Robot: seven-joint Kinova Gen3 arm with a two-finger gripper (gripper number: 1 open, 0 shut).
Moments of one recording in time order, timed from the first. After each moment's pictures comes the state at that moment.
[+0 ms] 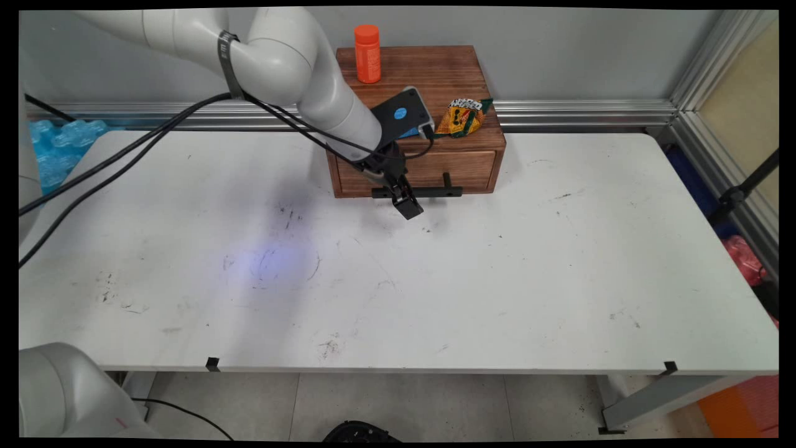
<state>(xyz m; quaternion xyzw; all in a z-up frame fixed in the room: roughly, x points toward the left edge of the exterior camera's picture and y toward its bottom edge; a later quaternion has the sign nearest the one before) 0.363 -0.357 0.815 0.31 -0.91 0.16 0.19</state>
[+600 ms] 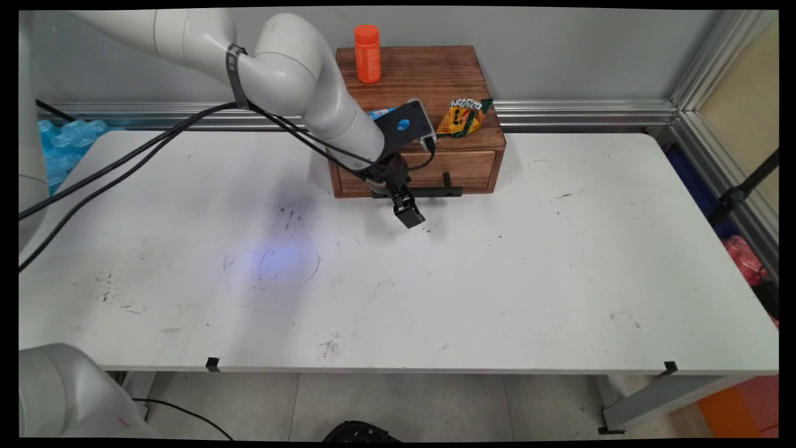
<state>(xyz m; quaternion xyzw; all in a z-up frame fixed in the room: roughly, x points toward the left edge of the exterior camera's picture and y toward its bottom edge) 0.361 -0.358 0.800 0.30 -0.92 0.16 0.20</state>
